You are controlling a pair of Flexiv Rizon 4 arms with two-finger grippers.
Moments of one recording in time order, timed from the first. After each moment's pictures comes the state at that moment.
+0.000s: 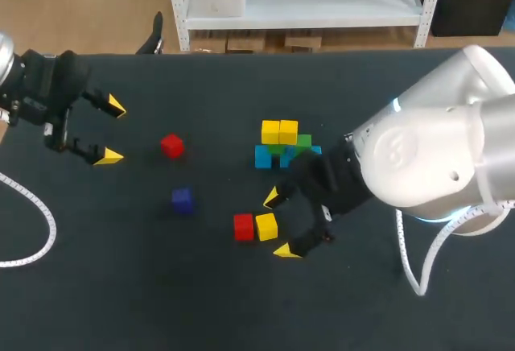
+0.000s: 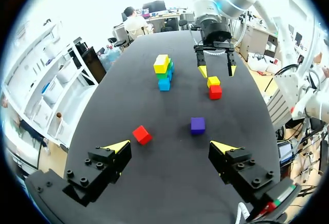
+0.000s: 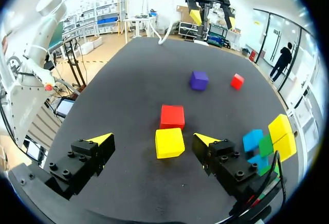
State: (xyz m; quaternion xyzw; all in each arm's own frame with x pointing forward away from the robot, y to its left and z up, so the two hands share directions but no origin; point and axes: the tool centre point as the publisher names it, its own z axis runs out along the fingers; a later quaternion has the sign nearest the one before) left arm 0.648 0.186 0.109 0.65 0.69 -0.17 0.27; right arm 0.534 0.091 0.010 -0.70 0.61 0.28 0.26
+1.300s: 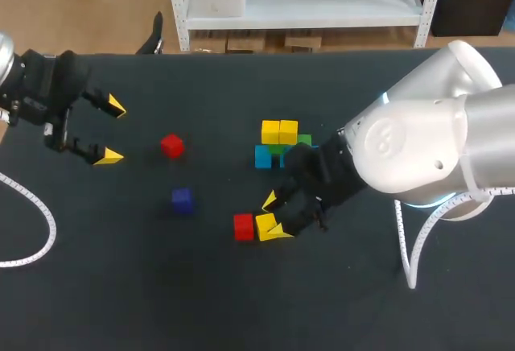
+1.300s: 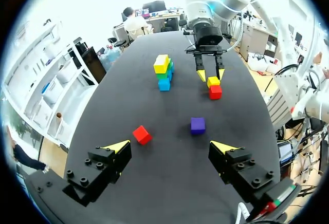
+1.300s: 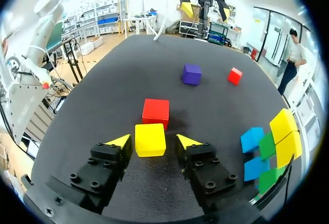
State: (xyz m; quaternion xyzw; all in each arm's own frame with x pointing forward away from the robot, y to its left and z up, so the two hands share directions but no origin) left arm 0.648 0.186 0.109 0.65 0.69 -0.17 0.27; right arm 0.556 0.097 -0.003 -0.70 0.61 0.29 0.25
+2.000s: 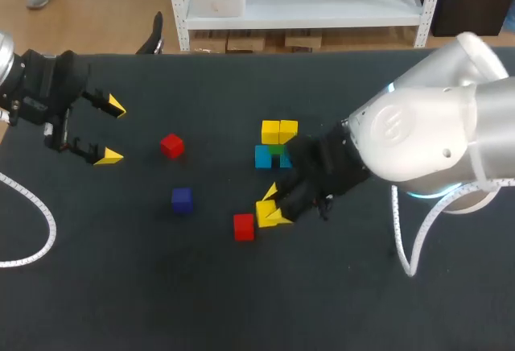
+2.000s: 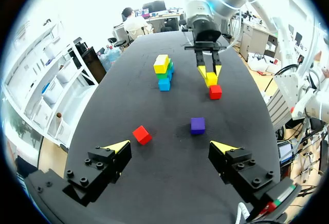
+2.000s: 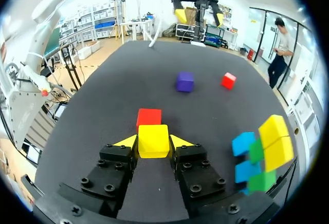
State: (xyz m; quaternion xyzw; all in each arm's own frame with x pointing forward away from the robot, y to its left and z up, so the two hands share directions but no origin) left arm 0.648 0.186 0.109 0.65 0.69 -0.17 0.27; right arm 0.566 0.095 0.018 -0.68 0.62 0.29 0.26
